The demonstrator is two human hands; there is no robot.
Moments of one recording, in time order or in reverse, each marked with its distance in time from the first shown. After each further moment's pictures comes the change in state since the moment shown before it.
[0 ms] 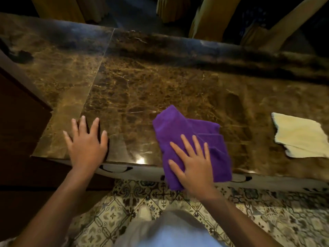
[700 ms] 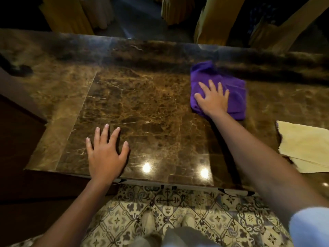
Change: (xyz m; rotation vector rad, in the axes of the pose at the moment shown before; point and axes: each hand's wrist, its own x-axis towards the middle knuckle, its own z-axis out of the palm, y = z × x) left_hand -0.007 0.067 0.022 -0.067 0.034 0.088; right_hand 0.251 0.131 -0.054 0.051 0.014 0.285
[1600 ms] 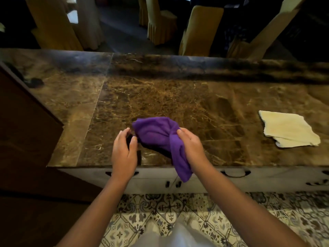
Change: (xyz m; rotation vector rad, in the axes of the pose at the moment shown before) left_hand -0.039 -0.002 -0.028 -0.817 -0.046 -0.028; right_hand -0.256 -0.106 0.008 1.332 -0.024 0.101
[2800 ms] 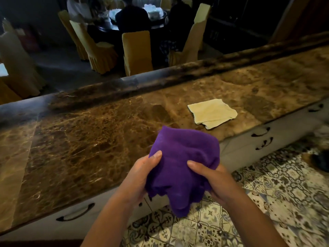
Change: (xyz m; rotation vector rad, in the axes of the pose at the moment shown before) left_hand -0.116 0.196 0.083 -0.730 -0.954 -0.281; right_hand -0.165 -0.025 -0.193 0.462 0.146 0.075
